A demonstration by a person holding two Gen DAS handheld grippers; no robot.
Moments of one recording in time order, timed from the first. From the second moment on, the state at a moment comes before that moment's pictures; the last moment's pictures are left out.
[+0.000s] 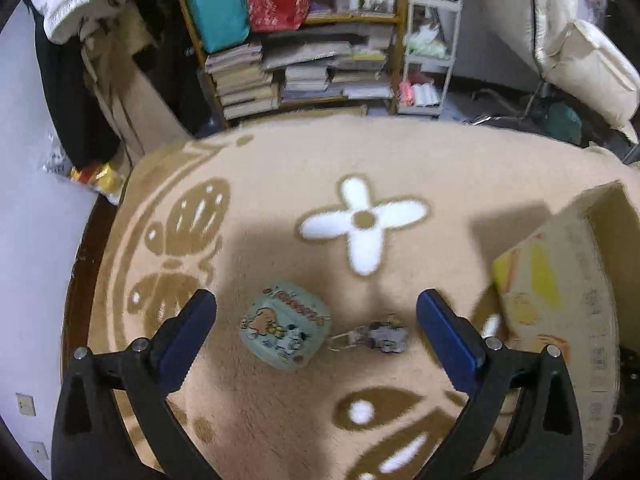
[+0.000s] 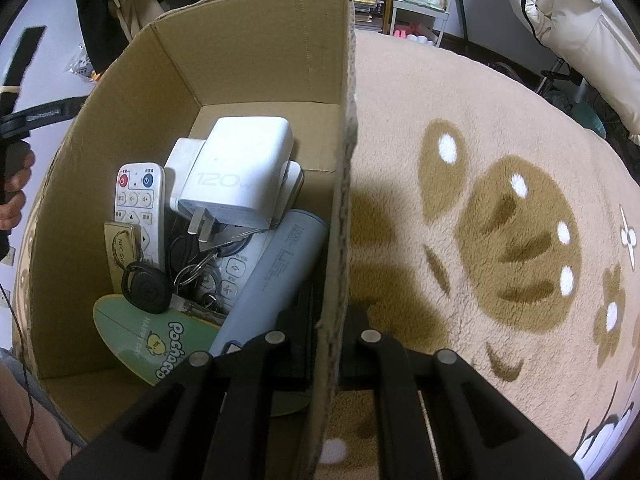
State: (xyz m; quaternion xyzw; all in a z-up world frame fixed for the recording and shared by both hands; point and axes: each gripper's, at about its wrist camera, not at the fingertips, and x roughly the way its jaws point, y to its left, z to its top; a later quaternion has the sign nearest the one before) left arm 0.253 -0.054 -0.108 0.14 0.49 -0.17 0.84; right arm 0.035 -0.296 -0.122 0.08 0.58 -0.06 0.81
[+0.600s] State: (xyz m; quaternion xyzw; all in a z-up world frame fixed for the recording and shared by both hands) left arm 0.262 -0.036 -0.153 0.12 0.51 -0.14 0.84; right arm 0.035 -0.295 -0.121 0.08 0.58 -0.06 0.81
